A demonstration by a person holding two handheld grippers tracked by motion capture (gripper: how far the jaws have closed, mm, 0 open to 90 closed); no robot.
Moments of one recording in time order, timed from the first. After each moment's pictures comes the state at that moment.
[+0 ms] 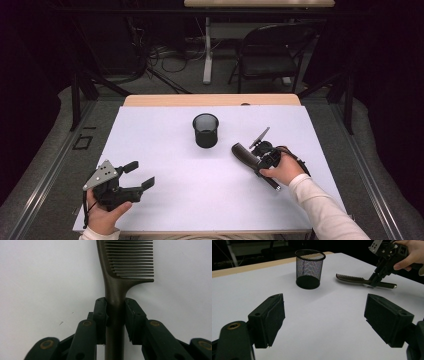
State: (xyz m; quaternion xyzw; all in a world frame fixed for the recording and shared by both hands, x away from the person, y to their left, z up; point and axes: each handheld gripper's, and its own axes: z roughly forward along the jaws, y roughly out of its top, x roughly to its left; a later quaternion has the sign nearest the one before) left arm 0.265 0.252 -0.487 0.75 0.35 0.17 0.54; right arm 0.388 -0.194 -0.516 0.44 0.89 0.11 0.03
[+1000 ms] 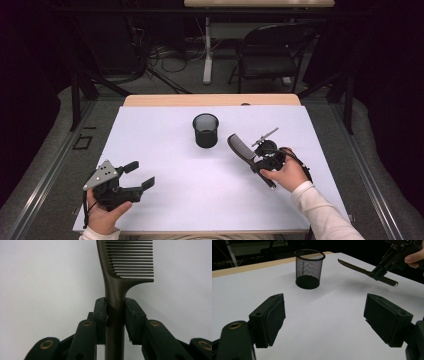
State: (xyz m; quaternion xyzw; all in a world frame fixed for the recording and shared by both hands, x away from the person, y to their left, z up) left arm 0.265 0.252 -0.487 0.75 0.35 0.17 0.54; right arm 0.367 -0.196 -0.492 0.42 0.88 0.22 0.07
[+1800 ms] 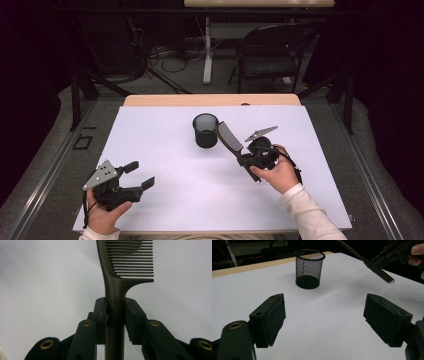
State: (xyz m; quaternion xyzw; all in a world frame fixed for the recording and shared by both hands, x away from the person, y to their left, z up) left arm 0.265 0.253 -0.487 0.75 0.35 0.17 0.54; right arm 0.357 -0.172 -0.469 0.39 0.85 0.33 0.09
